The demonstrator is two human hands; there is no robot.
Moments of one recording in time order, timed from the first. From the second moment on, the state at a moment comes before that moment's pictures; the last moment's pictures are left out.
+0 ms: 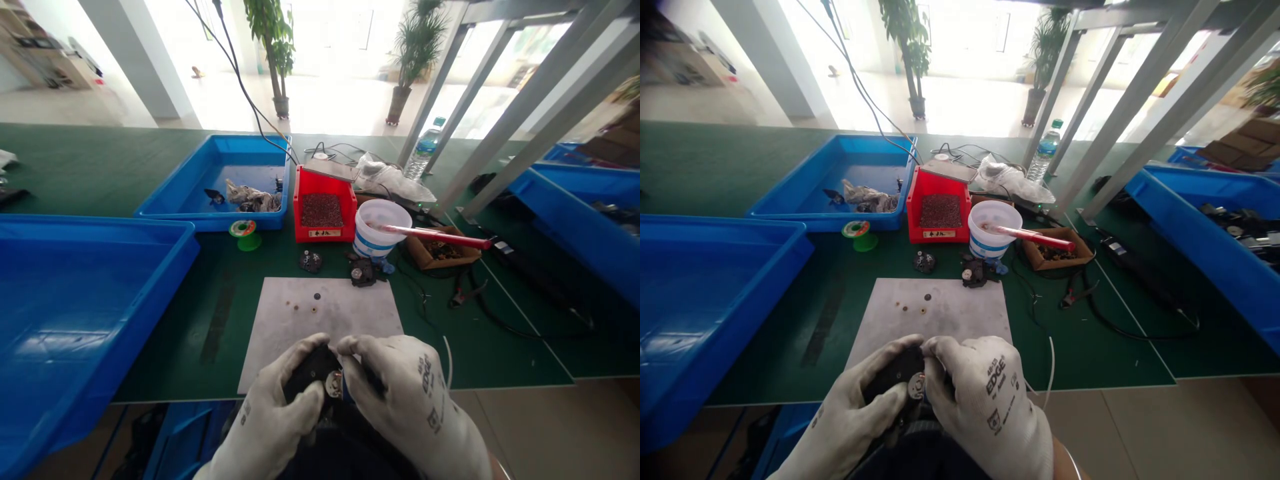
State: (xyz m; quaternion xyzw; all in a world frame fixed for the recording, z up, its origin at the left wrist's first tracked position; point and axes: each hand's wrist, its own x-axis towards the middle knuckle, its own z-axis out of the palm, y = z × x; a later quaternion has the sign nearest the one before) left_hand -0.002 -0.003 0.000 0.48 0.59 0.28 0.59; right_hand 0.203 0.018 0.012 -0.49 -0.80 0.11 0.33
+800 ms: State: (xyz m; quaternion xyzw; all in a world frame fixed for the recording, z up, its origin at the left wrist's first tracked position) left_hand -0.003 -0.002 0.000 0.48 0.59 0.28 0.59; right_hand 0.201 0.017 0.010 -0.49 -0.80 0.12 0.34
